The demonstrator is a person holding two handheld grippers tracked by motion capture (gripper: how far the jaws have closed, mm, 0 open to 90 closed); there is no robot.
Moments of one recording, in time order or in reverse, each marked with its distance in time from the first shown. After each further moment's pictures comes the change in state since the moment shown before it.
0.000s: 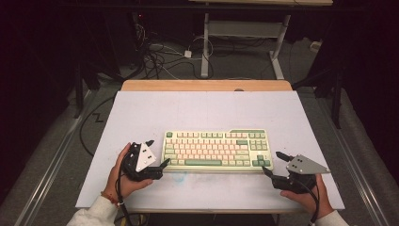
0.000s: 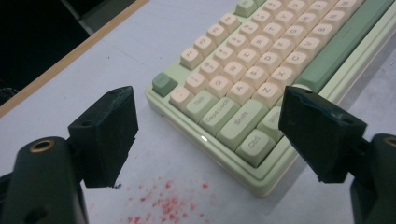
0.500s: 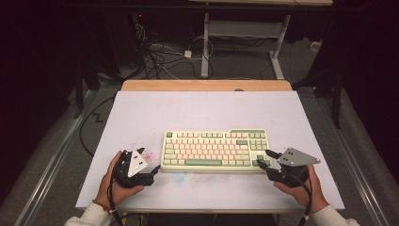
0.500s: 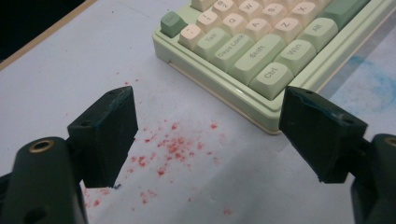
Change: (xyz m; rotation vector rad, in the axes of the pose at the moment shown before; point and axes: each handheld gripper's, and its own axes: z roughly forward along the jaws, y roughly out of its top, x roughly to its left) left arm 0.003 -0.030 -0.004 0.067 0.002 -0.039; right arm 0.003 0.026 0.014 0.044 0.059 -0.023
